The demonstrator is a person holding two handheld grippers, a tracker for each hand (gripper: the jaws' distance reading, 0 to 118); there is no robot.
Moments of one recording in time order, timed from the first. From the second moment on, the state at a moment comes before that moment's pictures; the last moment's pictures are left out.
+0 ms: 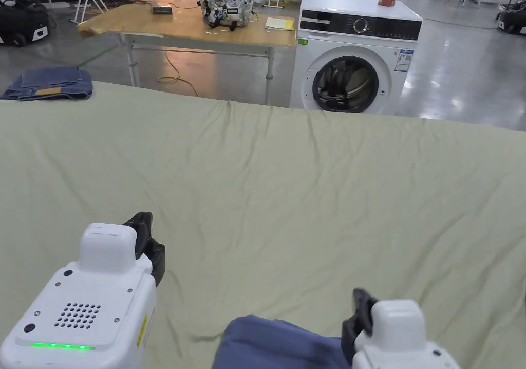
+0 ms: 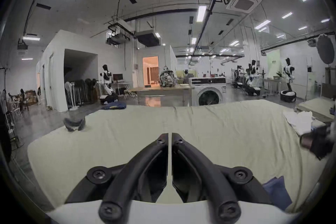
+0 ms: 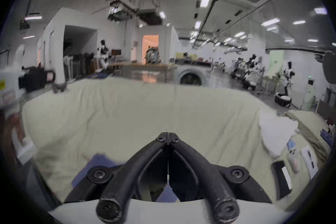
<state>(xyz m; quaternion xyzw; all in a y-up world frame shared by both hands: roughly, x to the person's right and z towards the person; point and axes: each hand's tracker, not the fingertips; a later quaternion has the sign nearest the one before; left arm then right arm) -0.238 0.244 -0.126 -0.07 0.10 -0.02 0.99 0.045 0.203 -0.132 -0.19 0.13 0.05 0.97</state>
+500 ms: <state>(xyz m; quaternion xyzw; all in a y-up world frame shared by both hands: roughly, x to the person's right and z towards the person) -0.291 0.177 -0.132 -0.35 -0.16 0.21 0.90 0.049 0.104 -0.141 -0.33 0.13 0.06 0.93</state>
